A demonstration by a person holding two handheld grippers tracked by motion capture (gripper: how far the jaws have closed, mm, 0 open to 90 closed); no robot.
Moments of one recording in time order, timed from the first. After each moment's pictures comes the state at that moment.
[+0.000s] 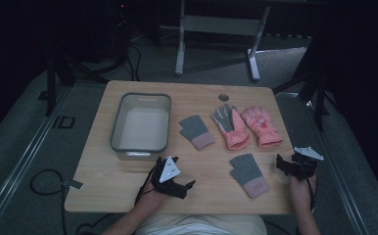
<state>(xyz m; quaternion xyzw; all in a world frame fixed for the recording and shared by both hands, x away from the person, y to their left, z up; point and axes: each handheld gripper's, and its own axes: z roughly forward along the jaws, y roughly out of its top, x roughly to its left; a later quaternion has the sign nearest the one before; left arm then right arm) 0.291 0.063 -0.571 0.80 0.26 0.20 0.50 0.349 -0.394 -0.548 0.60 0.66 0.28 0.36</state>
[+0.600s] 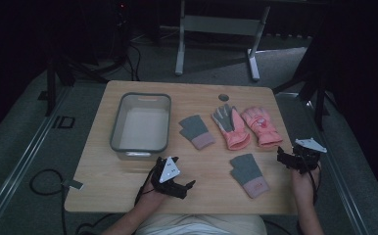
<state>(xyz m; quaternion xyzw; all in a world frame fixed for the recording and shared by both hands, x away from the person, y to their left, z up) 0.290 0.062 -0.571 0.80 0.26 0.20 0.50 0.349 -0.377 -0.502 0.57 0.67 0.29 0.38</state>
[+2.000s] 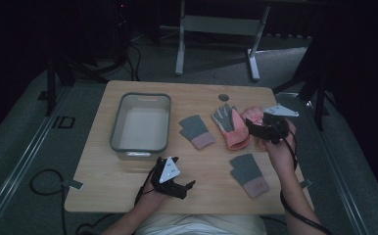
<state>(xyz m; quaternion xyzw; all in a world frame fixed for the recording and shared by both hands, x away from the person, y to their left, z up) 0.290 0.062 -0.571 0.80 0.26 0.21 0.50 0.392 -0.268 -0.422 0.46 0.73 0.37 0.33</state>
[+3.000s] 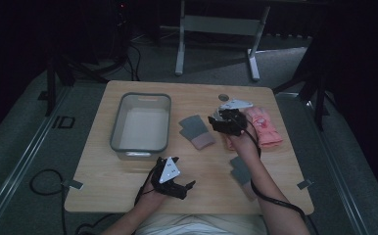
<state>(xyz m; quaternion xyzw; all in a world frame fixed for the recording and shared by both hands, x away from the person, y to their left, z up) 0.289 0.062 -0.571 0.80 0.25 0.20 0.50 0.427 -0.169 -0.444 0.38 0.80 0.40 0.25</state>
